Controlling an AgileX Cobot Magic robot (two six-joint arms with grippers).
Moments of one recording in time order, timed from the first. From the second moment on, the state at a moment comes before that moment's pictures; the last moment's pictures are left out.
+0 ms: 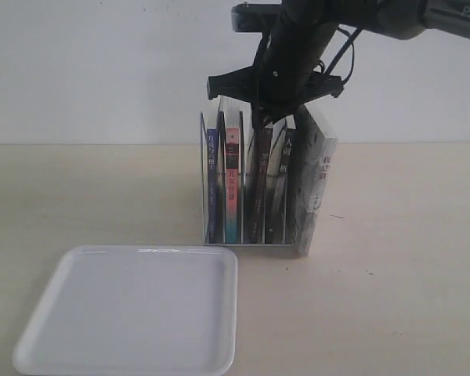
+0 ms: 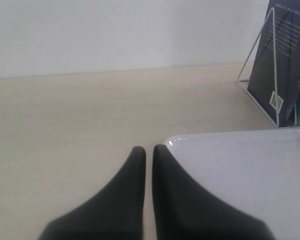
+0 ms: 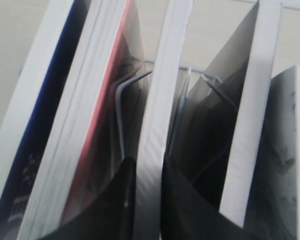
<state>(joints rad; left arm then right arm) -0.04 0.00 0.00 -0.13 0.29 0.15 0.55 2.07 -1.96 -0.09 0.95 0.34</state>
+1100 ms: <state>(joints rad) -0.04 0.00 0.00 -0.13 0.29 0.15 0.56 2.01 -1.96 -0.09 0.96 0.35</state>
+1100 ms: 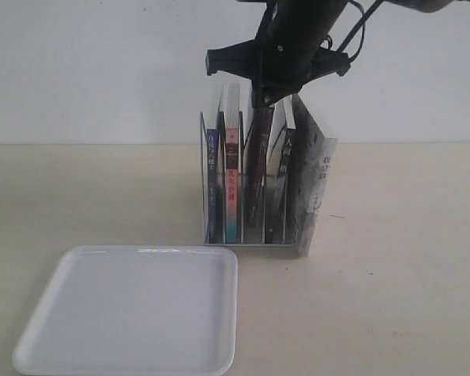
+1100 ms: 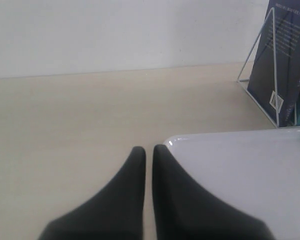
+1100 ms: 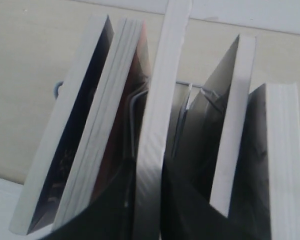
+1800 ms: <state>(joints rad) -0.04 0.00 0.00 -0.13 0.29 0.15 0.57 2.04 -1.96 -0.10 0.94 0.34</state>
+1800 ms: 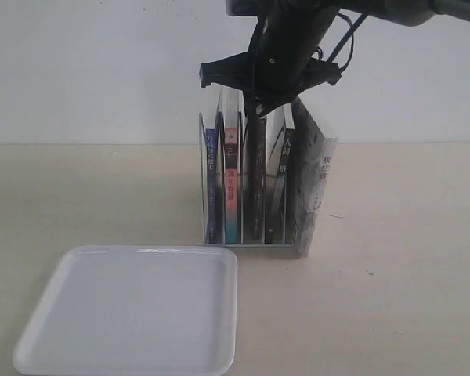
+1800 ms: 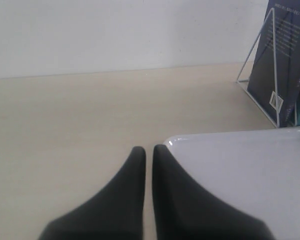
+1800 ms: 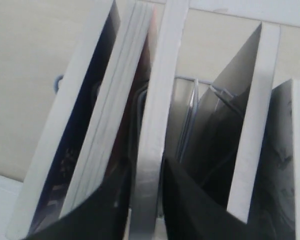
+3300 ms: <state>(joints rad) -0.04 0.00 0.00 -0.13 0.29 0.15 0.69 2.06 -1.96 -0.16 0.79 0.42</state>
